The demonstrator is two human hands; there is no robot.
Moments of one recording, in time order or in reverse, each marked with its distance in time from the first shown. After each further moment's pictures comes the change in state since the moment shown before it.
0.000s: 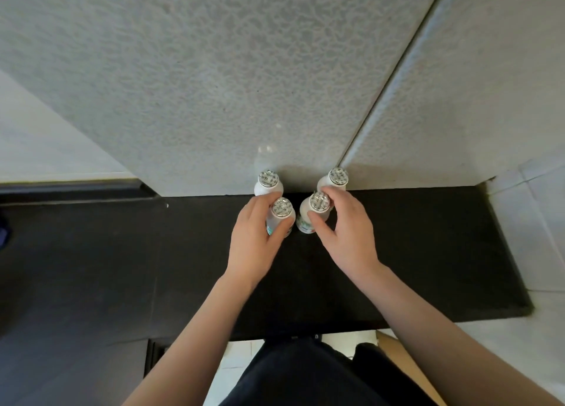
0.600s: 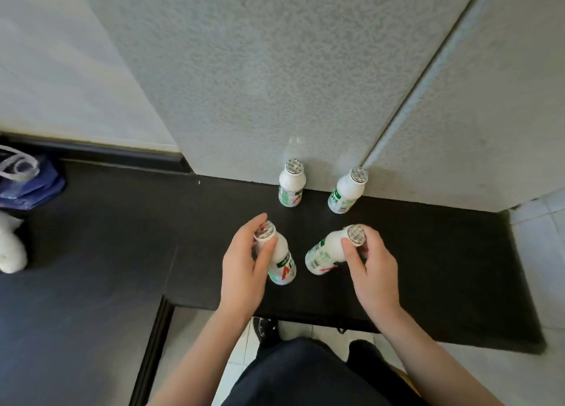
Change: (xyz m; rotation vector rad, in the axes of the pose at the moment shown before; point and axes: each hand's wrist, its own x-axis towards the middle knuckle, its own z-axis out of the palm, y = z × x) left_hand -0.094 0.009 -0.014 -0.229 0.262 -0.227; right_hand -0.067 0.010 -0.020 0.146 -0.053 0.097
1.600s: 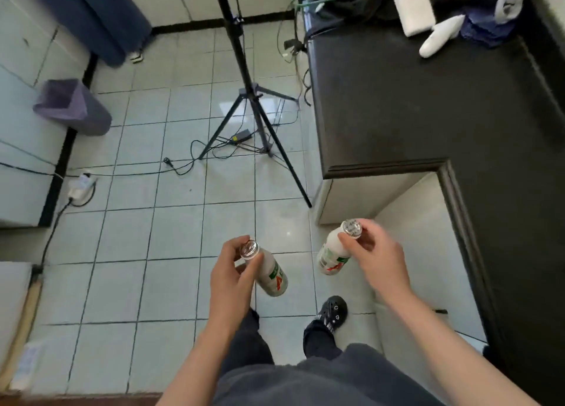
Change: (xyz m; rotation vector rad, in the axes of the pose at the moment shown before) left_hand -0.455 -0.041 0.013 -0.216 1.372 -0.700; right_hand -0.234 -0.052 0.086 0.175 -1.342 -0.590
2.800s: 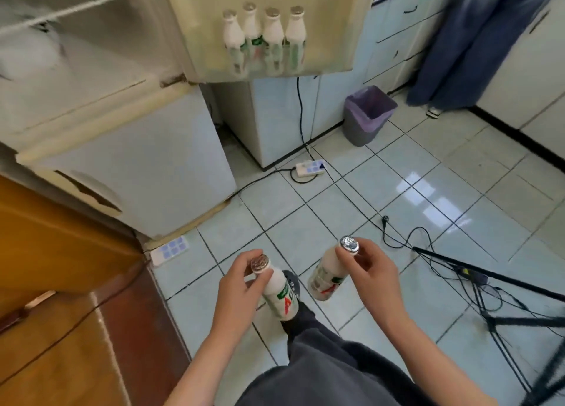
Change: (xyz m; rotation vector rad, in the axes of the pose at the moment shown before) left_hand 0.109 -0.225 -0.623 -0.215 0.775 -0.266; right_hand -0.037 -0.318 0.729 -0.142 -0.798 -0.361
